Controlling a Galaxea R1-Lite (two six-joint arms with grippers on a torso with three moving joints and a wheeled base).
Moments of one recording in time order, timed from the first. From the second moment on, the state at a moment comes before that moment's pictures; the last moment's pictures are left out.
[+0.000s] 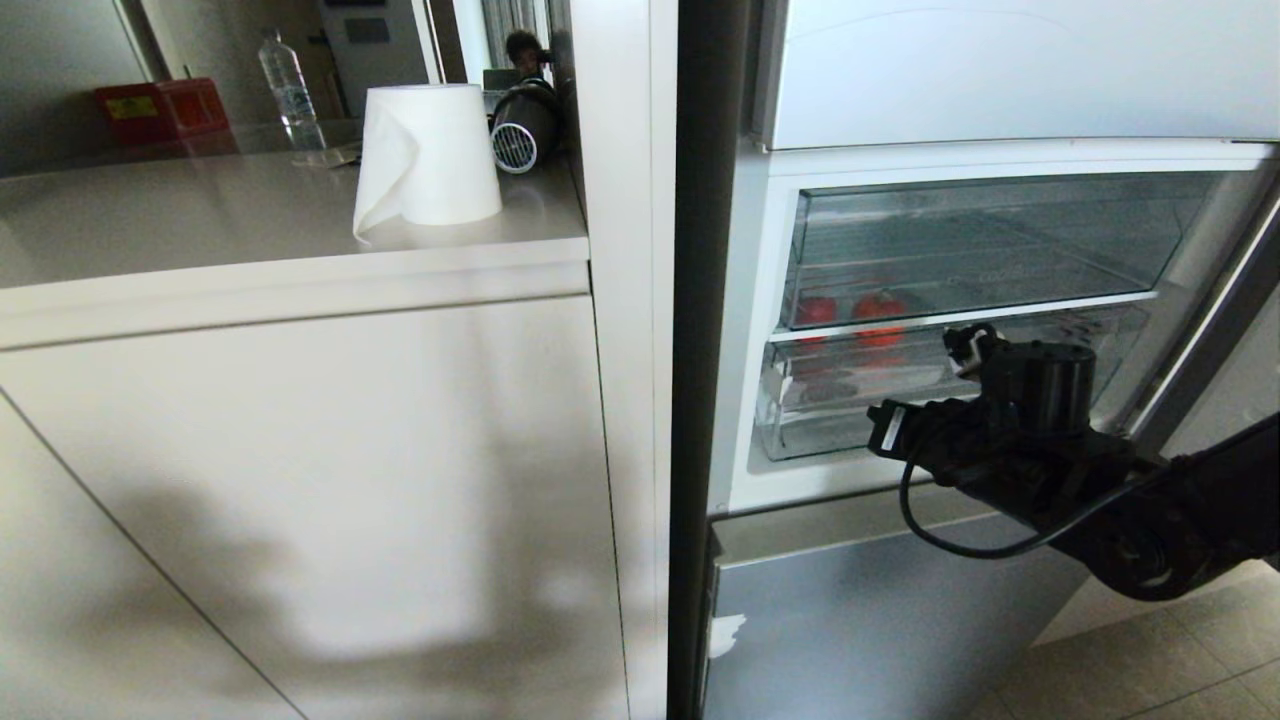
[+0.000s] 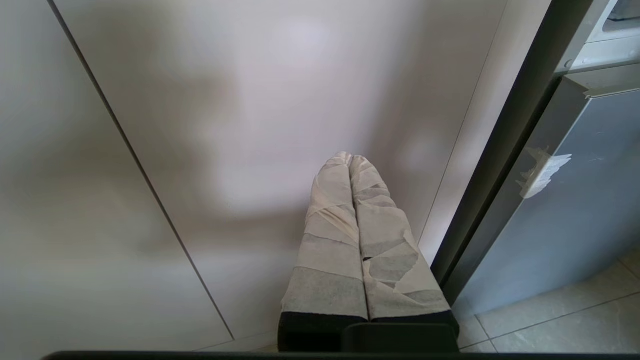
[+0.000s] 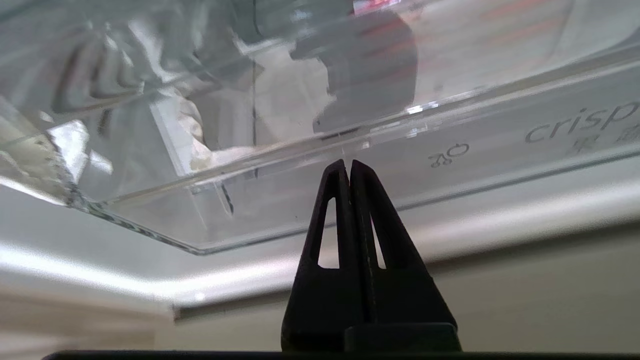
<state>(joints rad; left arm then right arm) -0.01 0.00 -0.01 0.03 0.00 0.00 0.29 1.92 -0.81 -0.86 -0.10 0.34</state>
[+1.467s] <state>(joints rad) -0.01 0.00 -0.01 0.03 0.00 0.00 0.11 0.46 -0.03 -0.24 0.04 0.00</state>
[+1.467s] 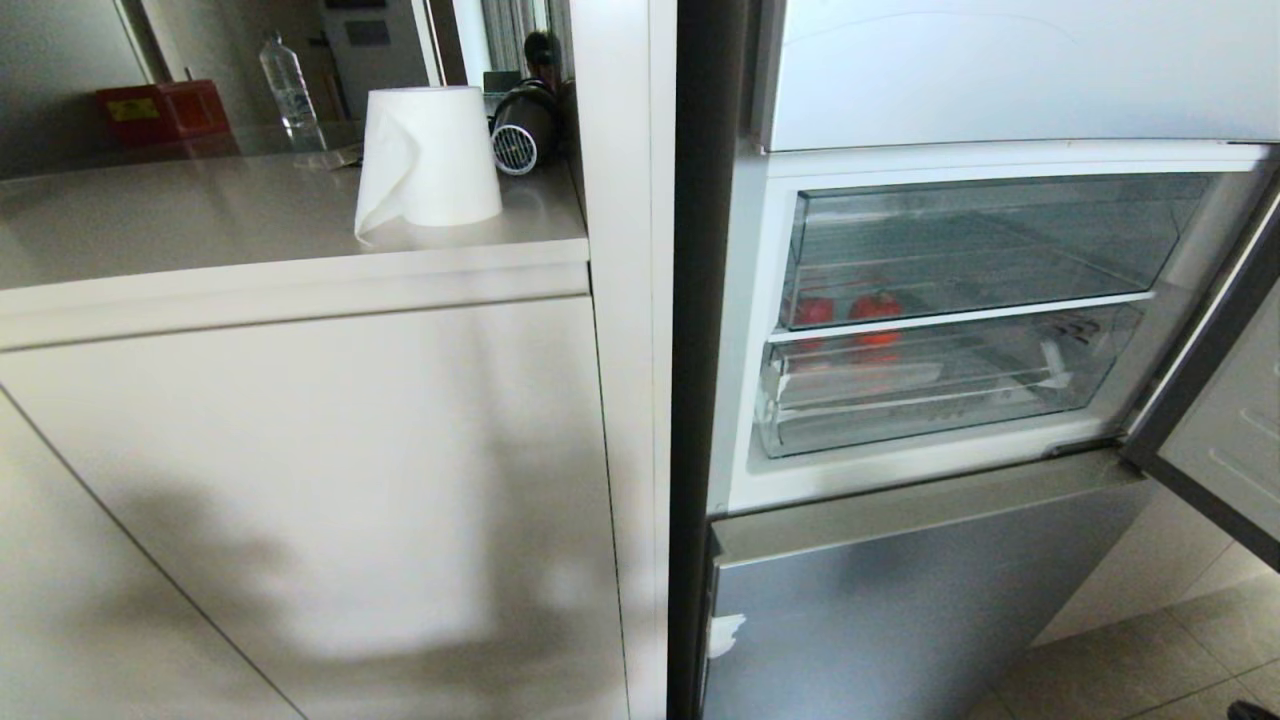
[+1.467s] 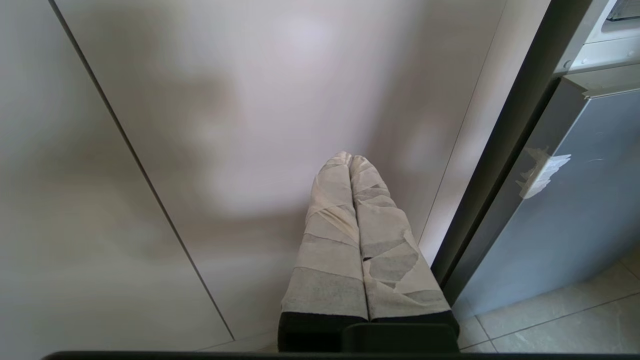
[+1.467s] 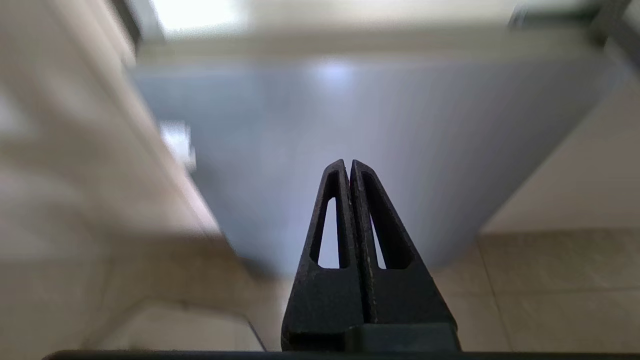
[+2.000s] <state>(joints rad) -0.01 0.00 -0.01 0.03 0.00 0.00 0.01 0.05 0.00 0.00 0.04 -0.14</state>
